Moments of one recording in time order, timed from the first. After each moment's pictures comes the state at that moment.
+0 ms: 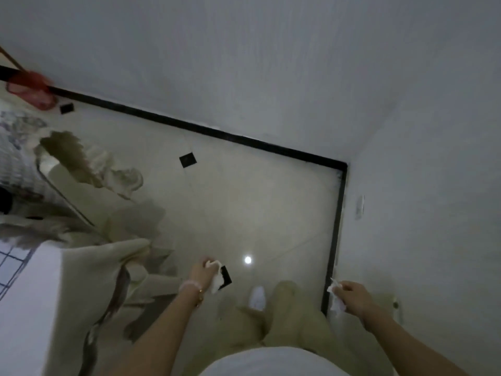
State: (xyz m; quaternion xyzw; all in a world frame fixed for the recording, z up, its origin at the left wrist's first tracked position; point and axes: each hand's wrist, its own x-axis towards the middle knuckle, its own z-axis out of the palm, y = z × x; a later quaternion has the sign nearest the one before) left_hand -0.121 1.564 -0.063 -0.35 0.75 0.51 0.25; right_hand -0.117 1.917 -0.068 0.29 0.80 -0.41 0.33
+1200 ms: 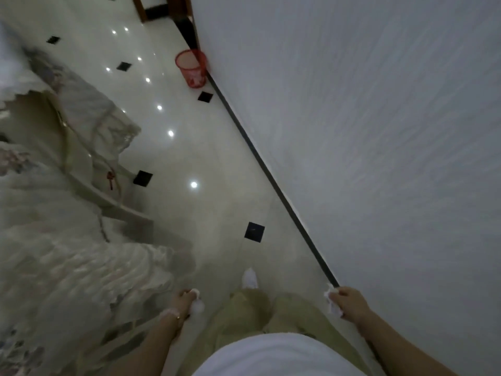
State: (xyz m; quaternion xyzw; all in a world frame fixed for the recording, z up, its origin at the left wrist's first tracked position) left_hand -0.521 1.292 -0.065 -0.69 0.44 0.57 0.05; right_hand -0.818 1.521 -0.076 -0.01 0.84 -0.24 0.49
